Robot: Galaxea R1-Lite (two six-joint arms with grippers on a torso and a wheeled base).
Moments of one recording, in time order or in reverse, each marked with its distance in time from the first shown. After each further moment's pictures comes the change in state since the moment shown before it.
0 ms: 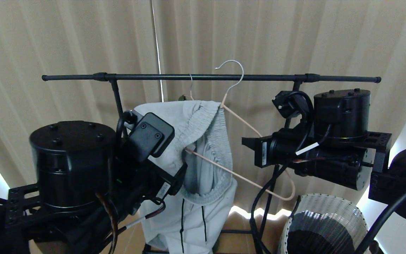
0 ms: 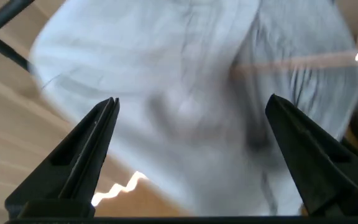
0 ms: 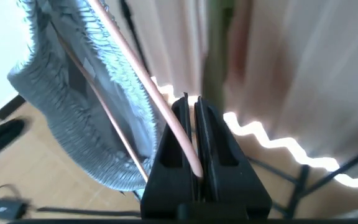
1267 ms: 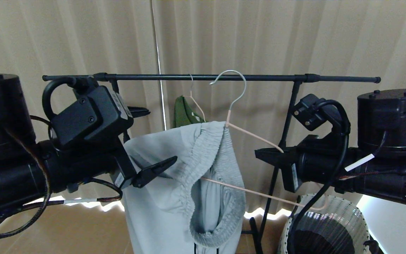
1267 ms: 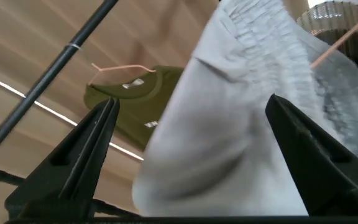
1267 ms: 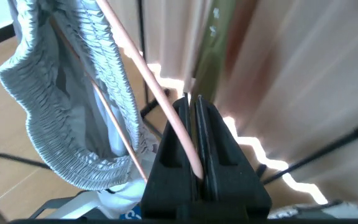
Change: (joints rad) left arm 0.283 -0.142 -0.070 0.115 -0.732 0.321; right arm 0.011 -0.170 0.086 0.128 0.112 -0.242
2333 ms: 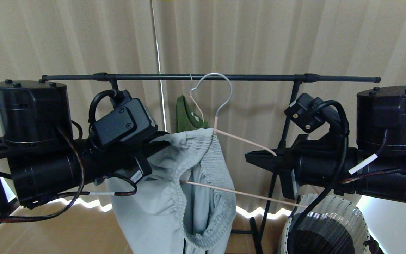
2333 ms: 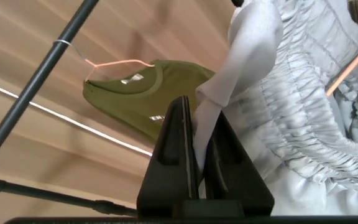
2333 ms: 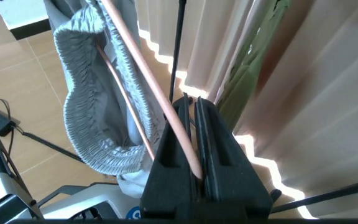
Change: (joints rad) left arm 0.016 0.105 -0.032 -0.005 0.001 0.054; right arm 0.024 0.003 -0.014 0.001 0.122 -0.049
